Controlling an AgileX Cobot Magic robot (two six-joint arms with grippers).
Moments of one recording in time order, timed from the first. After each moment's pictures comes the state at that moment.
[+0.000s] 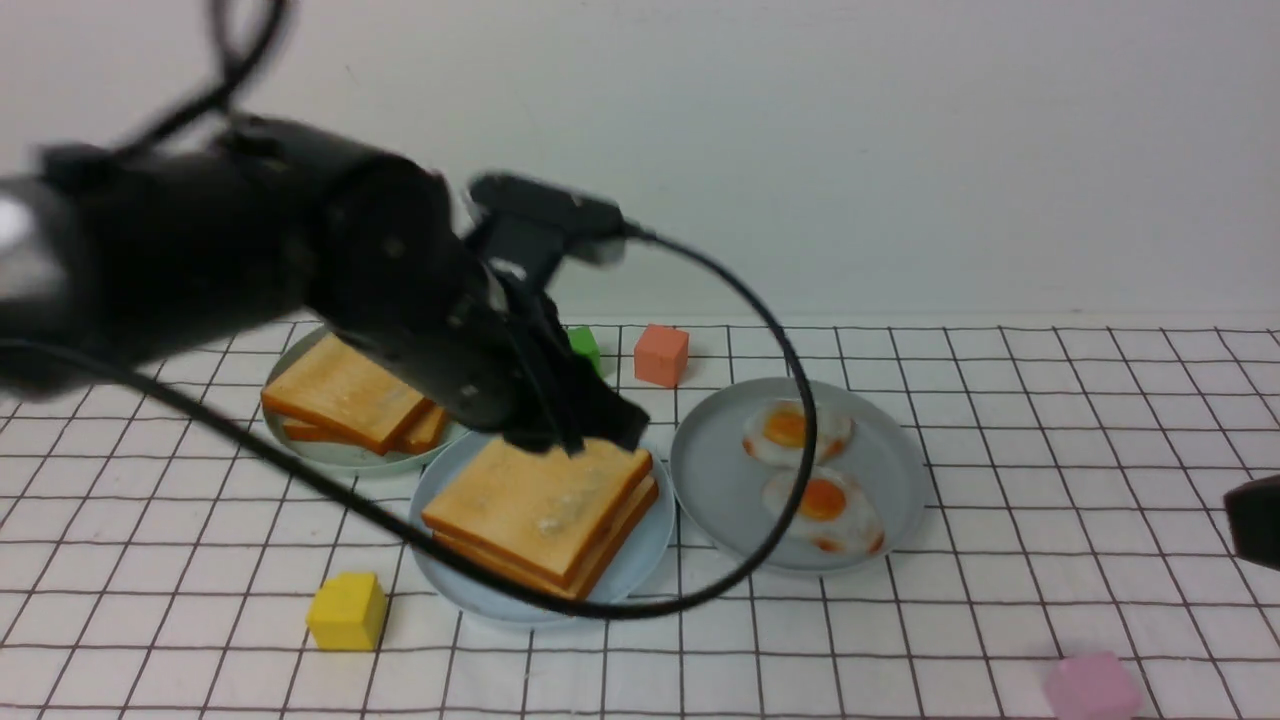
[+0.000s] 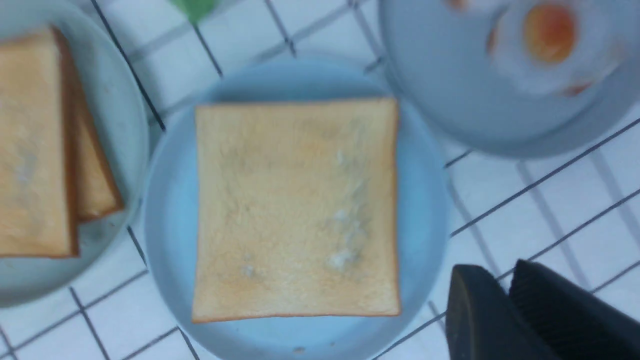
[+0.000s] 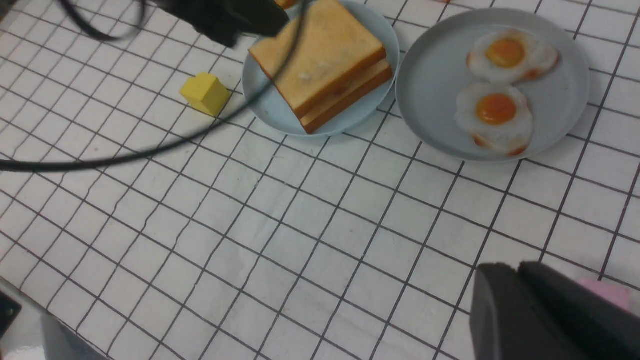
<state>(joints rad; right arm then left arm) 0.45 0.74 -1.00 0.24 1.01 0.00 -0.56 1.50 -1.27 -0.03 0.68 -0.03</state>
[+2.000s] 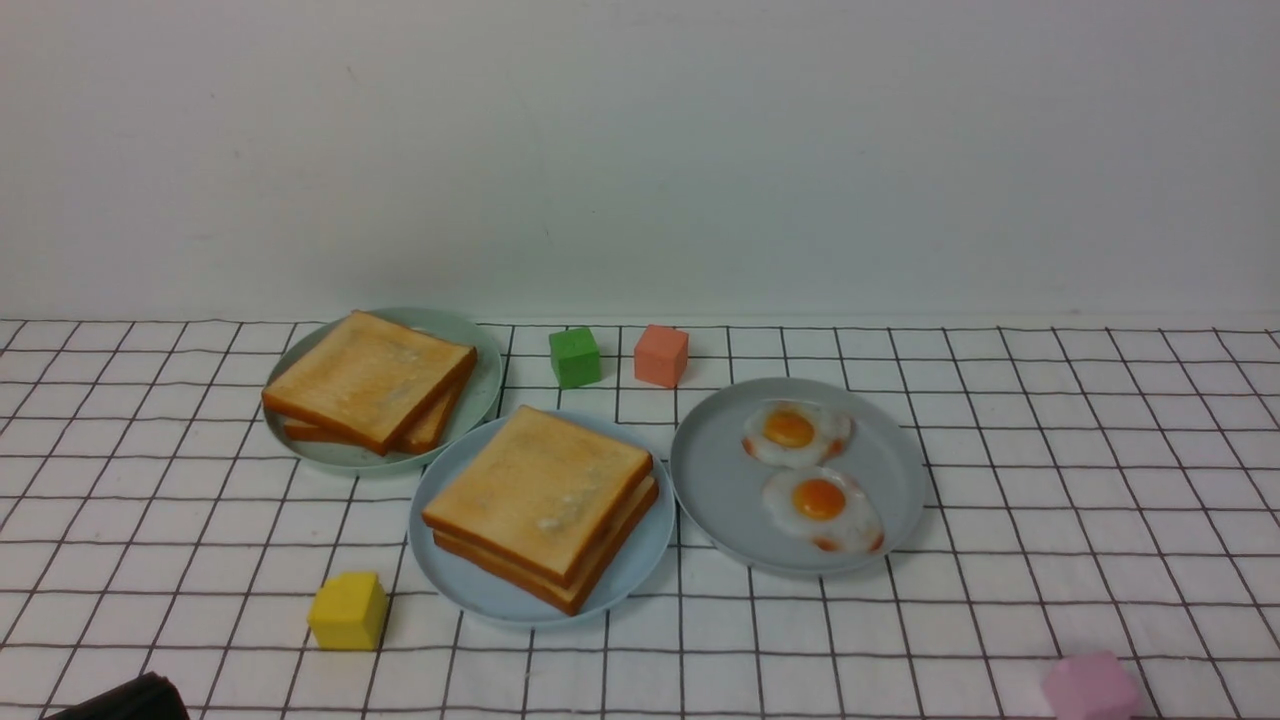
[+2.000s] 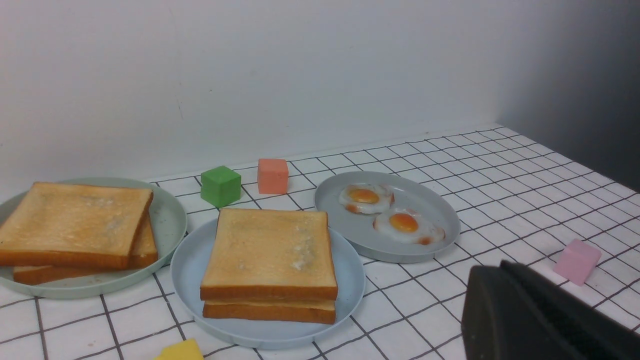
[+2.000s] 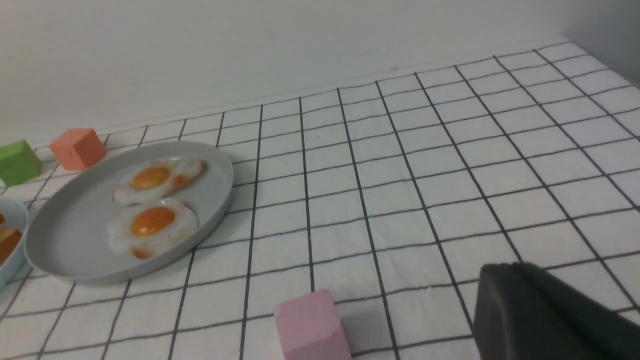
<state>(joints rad) -0.06 -0.01 0.02 0.06 0.30 0.10 -0.56 0.11 -0.17 -0.16 0.18 0.01</state>
